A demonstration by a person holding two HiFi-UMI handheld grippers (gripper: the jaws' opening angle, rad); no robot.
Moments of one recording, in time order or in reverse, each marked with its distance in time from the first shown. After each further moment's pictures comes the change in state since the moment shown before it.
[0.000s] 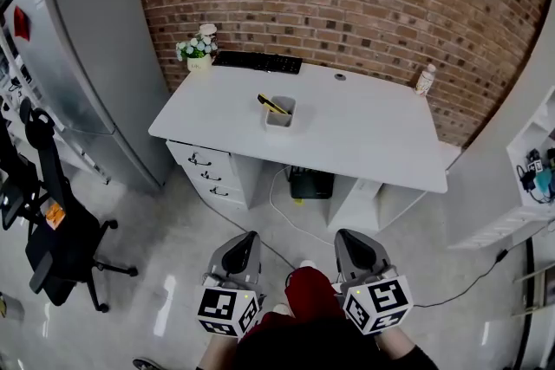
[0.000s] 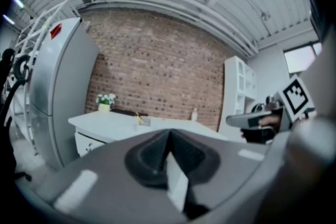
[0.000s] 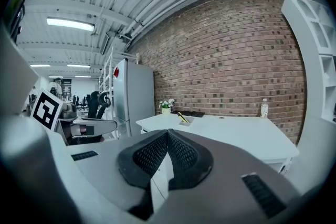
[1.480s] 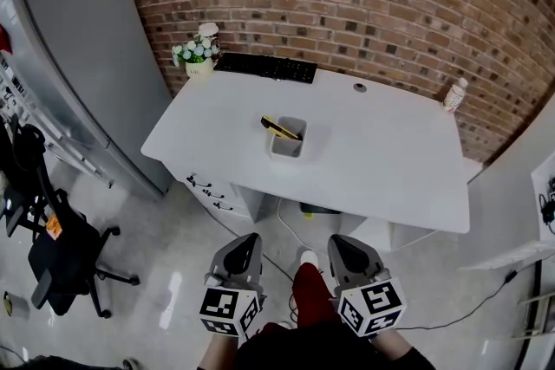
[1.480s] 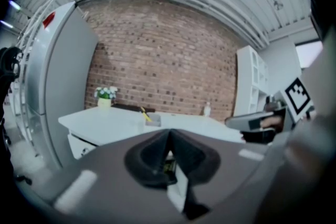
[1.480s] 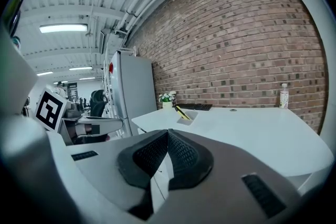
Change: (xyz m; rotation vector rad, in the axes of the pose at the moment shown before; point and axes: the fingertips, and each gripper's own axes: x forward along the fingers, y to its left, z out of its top) left arm 0.137 0.062 -0.006 -0.003 0.078 0.053; right arm 0.144 -0.060 -0.009 0.051 0.074 0.099
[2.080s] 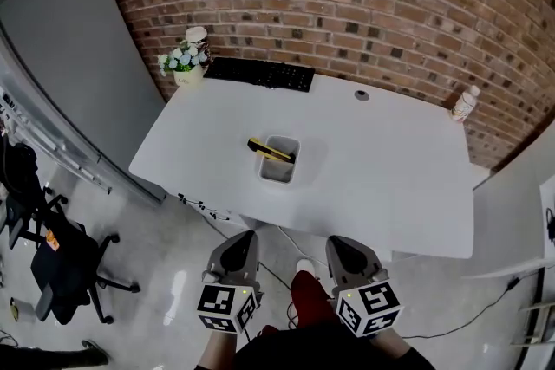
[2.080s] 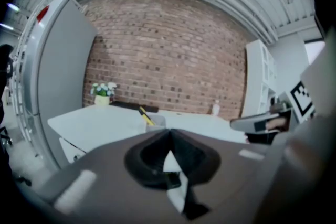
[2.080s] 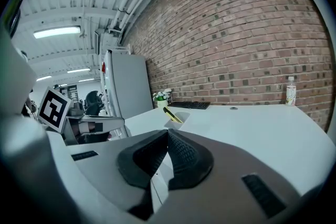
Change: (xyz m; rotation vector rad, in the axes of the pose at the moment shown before) left arm 0.093 0.021 0.011 -0.021 0.059 0.037; right arm 0.064 -0.066 0.012 0.035 0.036 0.021
